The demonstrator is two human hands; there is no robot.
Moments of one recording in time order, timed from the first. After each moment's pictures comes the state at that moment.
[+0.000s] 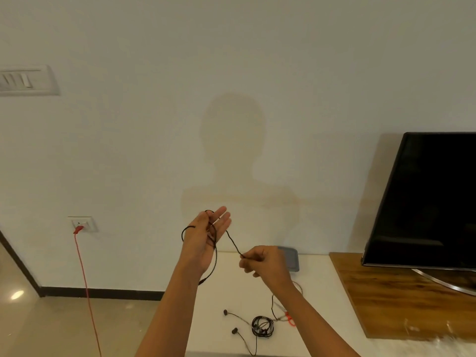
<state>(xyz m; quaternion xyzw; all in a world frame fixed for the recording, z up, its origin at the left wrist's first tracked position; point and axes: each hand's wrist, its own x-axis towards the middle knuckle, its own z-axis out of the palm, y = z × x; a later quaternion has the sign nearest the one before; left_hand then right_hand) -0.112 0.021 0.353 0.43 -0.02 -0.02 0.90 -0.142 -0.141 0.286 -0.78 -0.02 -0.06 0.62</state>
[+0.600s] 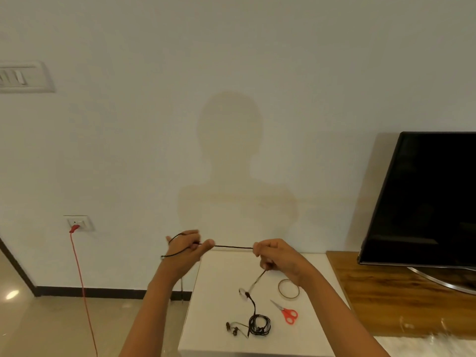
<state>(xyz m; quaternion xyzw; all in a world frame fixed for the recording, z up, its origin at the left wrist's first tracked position) -0.107 0.071 0.313 0.89 -0.11 0.07 0.44 -0.144 -0.180 0.321 -0.74 -0.03 0.12 0.66</state>
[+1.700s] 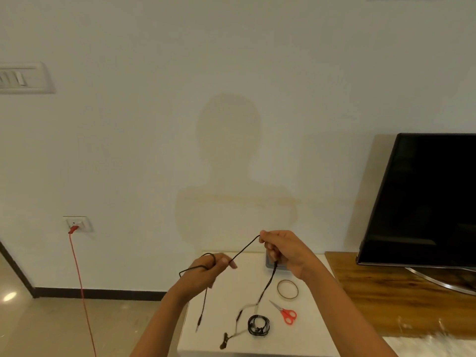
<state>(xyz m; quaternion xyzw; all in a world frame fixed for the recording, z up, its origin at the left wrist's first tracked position) -0.134 0.048 0.284 0.83 -0.21 -0.09 0.51 -0.151 -0.181 0.348 -0.70 0.06 0.08 0.70</state>
